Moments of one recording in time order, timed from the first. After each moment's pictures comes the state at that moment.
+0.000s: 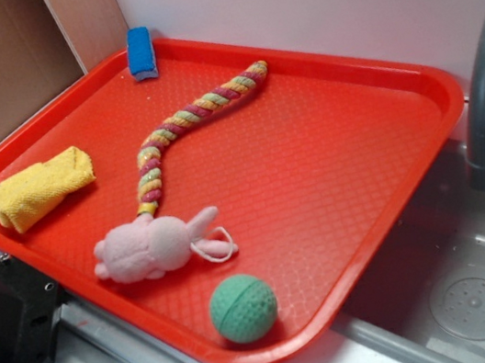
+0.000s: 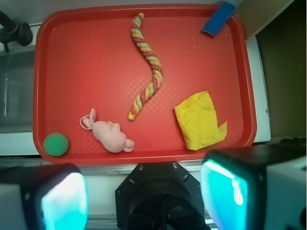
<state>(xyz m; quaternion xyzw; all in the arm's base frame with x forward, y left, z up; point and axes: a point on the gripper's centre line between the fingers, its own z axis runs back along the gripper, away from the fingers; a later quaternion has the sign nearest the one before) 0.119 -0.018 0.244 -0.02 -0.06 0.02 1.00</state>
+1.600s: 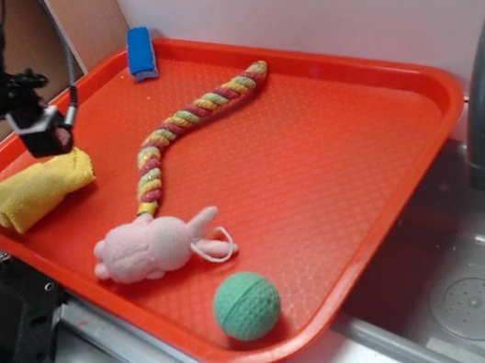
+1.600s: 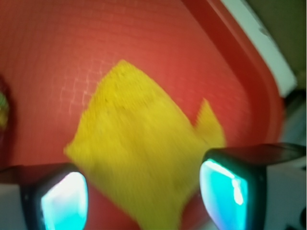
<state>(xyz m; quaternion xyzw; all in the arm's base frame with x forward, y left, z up) 0.150 0.082 0.057 0.02 -0.02 0.30 0.96</state>
